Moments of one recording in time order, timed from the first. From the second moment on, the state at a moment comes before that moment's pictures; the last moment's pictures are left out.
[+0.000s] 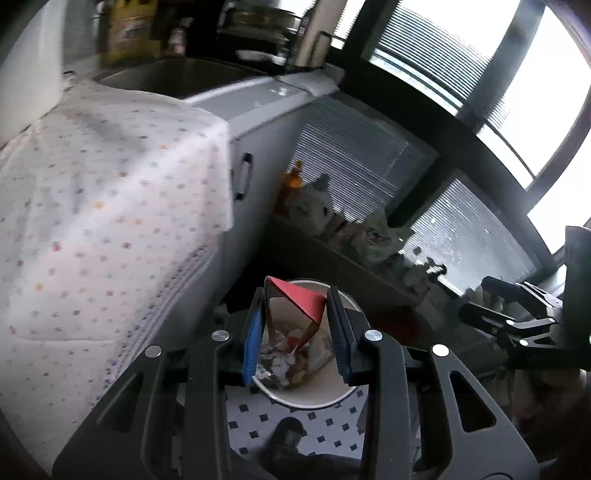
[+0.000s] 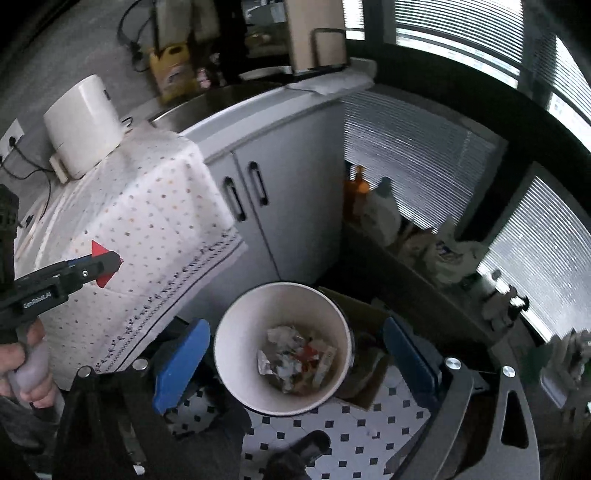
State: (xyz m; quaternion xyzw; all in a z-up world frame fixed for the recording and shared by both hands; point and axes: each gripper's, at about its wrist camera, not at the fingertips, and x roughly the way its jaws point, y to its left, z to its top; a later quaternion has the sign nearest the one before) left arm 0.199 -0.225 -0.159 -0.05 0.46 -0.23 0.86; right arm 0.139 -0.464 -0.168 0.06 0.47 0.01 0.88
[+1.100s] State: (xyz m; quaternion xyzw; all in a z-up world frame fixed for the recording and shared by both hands) left arm 0.181 -0.240 -0.114 -0.04 0.41 -0.22 0.88; right arm 0.103 -0.490 -0.130 0.09 0.42 0.01 0.90
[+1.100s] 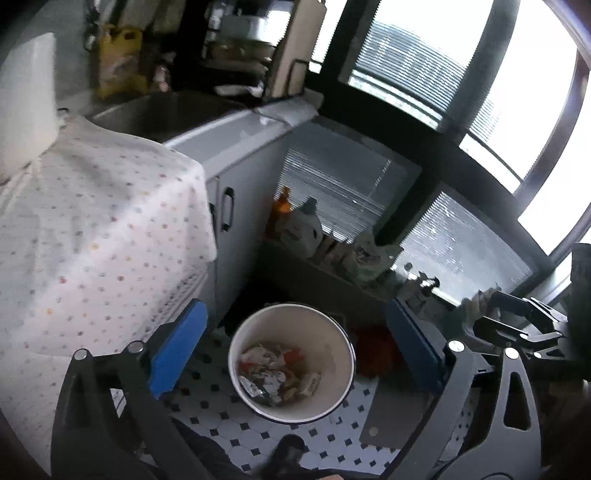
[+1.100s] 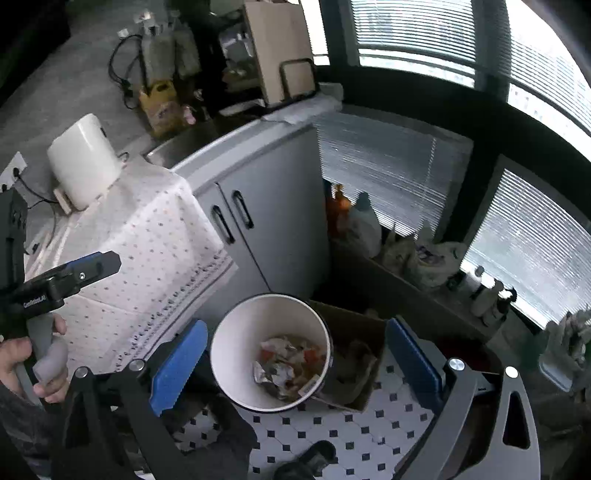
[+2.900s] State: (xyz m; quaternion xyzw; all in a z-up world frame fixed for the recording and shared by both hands) left arm 0.047 -0.121 -0.016 -0.08 0.30 -0.01 0.95; right arm 0.066 -0.373 -0.030 0.05 0.33 0.18 0.93
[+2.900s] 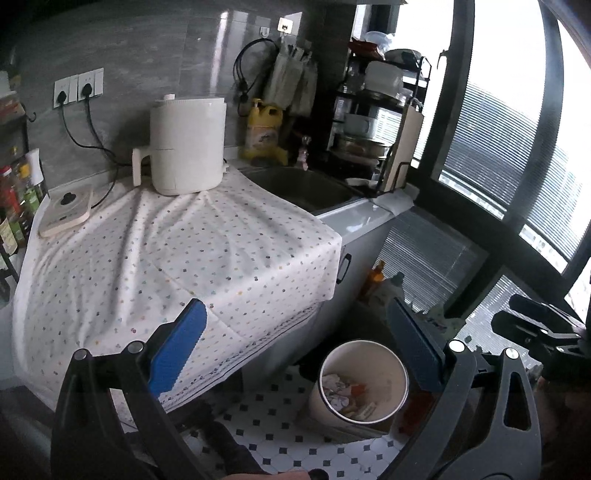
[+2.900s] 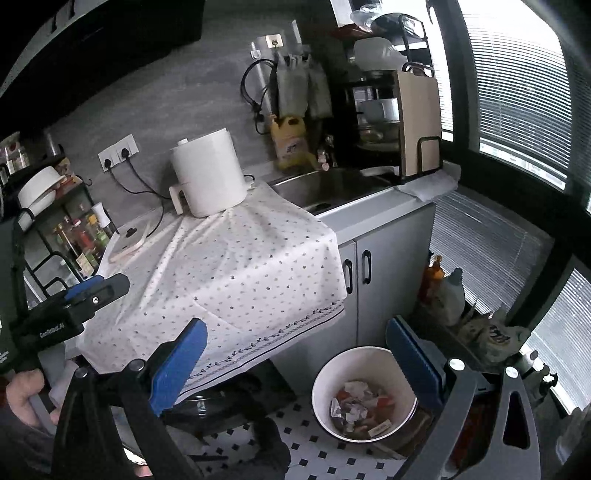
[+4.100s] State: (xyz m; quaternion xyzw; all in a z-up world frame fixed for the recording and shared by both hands) left arm 0.058 -0.116 -0.025 -0.08 0.31 -0.02 0.95; right arm 0.069 -0.377 -0.037 0.05 0.34 0.17 0.92
